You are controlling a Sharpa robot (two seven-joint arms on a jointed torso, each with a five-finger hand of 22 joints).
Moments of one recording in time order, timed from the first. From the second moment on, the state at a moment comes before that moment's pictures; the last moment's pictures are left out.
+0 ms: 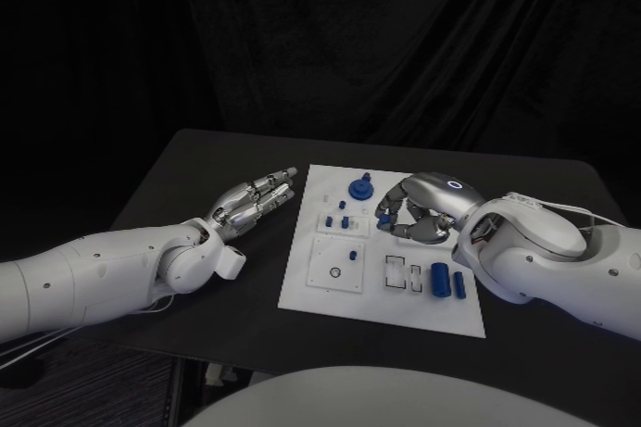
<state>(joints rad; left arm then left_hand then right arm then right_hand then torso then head) 1.03 -0.91 -0.21 1.36 -0.17 0.06 0.68 1.44 0.29 -0.14 0.25 0.42 0.26 0.03 0.03 0.03 0.03 0.05 0.11 0.02 0.00 0.10 0.00 0.00 0.12 0.01 0.13 0.01 0.01 1.28 -0.85 -0.25 1.79 -1.52 -0.42 -0.20 1.51 -0.10 0.28 0.17 0.30 1.07 0.12 0.19 0.28 1.10 0.03 0.45 0.24 1.44 -0.03 1.28 1.17 0.12 1.40 0.08 1.03 1.31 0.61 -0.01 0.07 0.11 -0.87</state>
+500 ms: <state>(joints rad) 1.03 -0.90 -0.21 1.36 -0.17 0.07 0.68 1.44 0.29 -0.13 0.25 0.42 0.26 0.03 0.03 0.03 0.03 0.05 0.11 0.02 0.00 0.10 0.00 0.00 0.12 0.00 0.13 0.01 0.01 1.21 -0.70 -0.25 1.74 -1.61 -0.36 -0.18 1.51 -0.10 0.28 0.16 0.33 1.07 0.12 0.19 0.28 1.09 0.04 0.40 0.23 1.44 -0.03 1.28 1.16 0.12 1.40 0.08 1.03 1.31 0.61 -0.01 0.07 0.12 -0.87</state>
